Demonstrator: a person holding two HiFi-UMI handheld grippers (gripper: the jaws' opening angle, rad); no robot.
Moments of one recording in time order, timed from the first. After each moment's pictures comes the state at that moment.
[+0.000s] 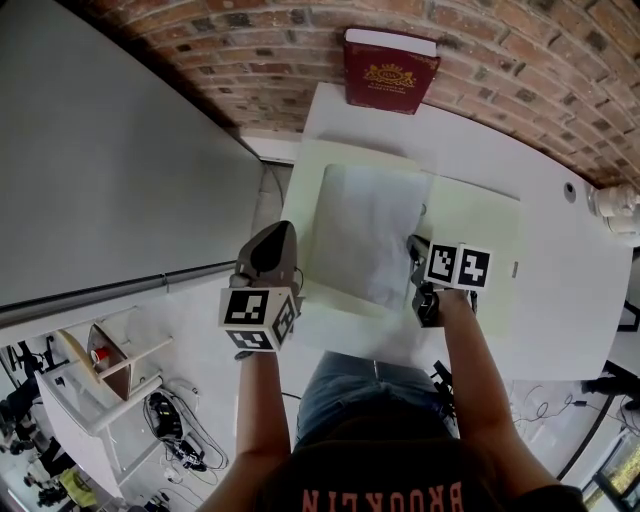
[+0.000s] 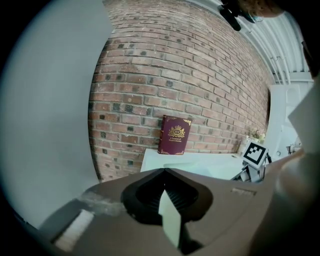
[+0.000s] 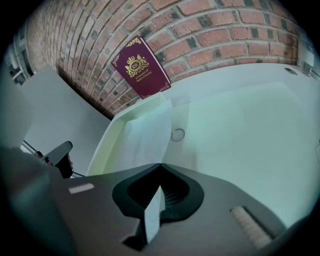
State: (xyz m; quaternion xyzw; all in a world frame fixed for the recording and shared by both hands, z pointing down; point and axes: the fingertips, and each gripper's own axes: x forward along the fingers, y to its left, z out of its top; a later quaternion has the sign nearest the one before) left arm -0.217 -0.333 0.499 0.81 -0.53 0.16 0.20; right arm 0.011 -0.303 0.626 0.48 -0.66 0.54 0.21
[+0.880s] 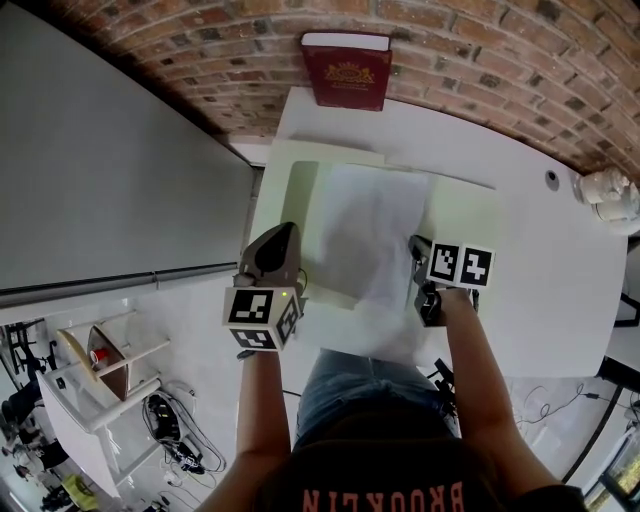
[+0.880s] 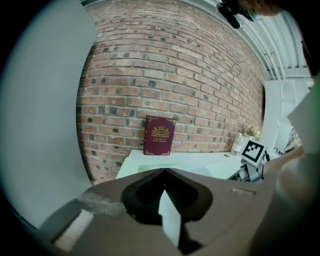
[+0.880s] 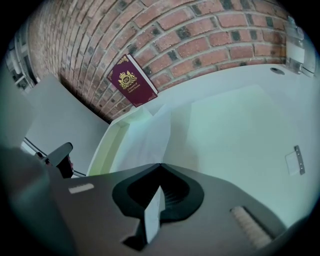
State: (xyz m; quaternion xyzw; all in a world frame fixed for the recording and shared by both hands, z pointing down) left arm -0.143 -0.311 0.487 0.82 -0.52 0.16 0.19; right arm 0.080 -0.280 0.615 0.49 -0.66 0.54 0.19
